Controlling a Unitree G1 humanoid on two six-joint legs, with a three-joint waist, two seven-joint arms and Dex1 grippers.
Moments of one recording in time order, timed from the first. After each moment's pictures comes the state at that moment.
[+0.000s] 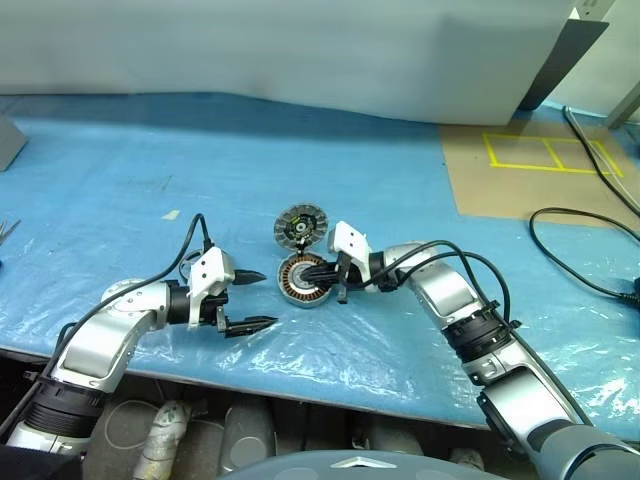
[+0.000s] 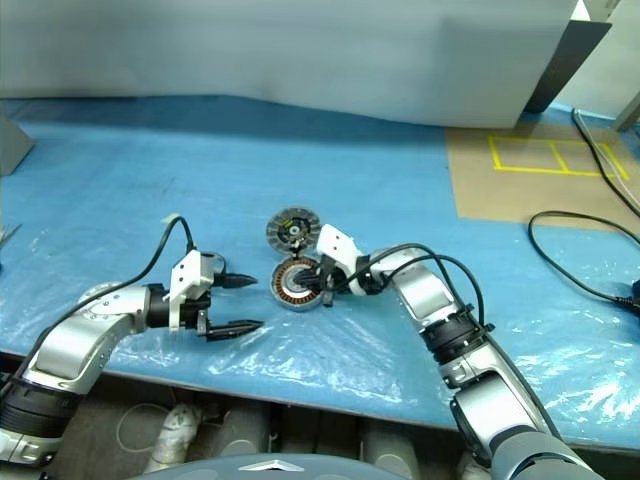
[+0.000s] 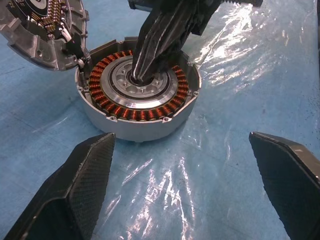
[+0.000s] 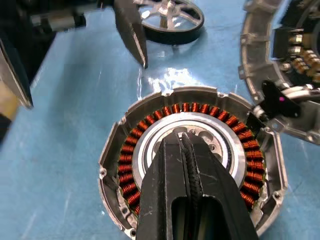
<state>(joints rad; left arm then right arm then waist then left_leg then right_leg) -0.13 0.69 -0.08 -0.17 -0.39 0.35 -1.12 -0.57 -0.33 0.33 0.17 0.20 0.49 1.07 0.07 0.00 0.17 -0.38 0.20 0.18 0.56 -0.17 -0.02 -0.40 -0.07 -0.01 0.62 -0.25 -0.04</state>
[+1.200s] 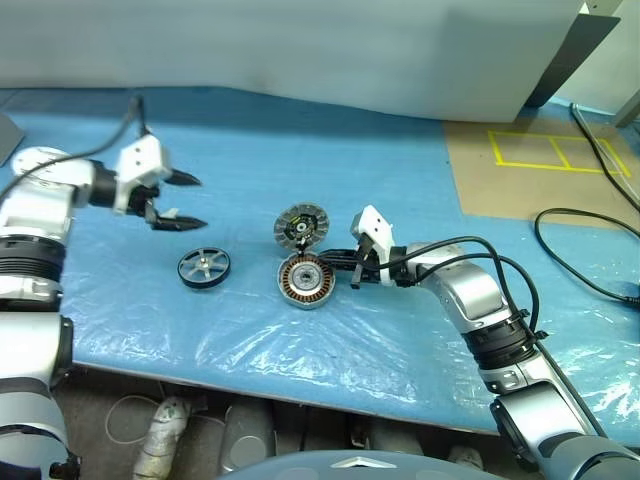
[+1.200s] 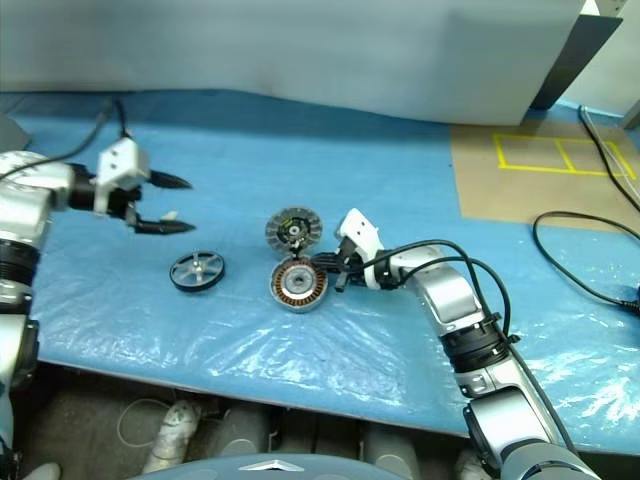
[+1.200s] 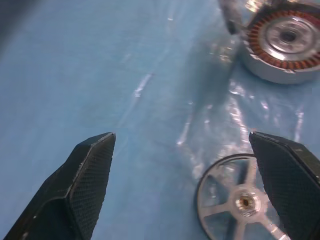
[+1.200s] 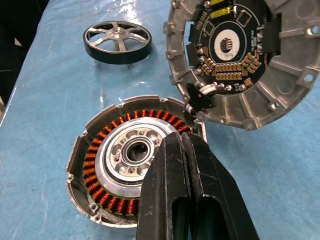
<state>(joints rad) -0.84 0.84 -0.17 0.67 -0.10 -0.05 -1.54 -0.49 -0.40 0.26 0.00 0.24 0.57 0.93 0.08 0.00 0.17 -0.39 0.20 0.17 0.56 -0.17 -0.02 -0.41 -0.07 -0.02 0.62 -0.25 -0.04</state>
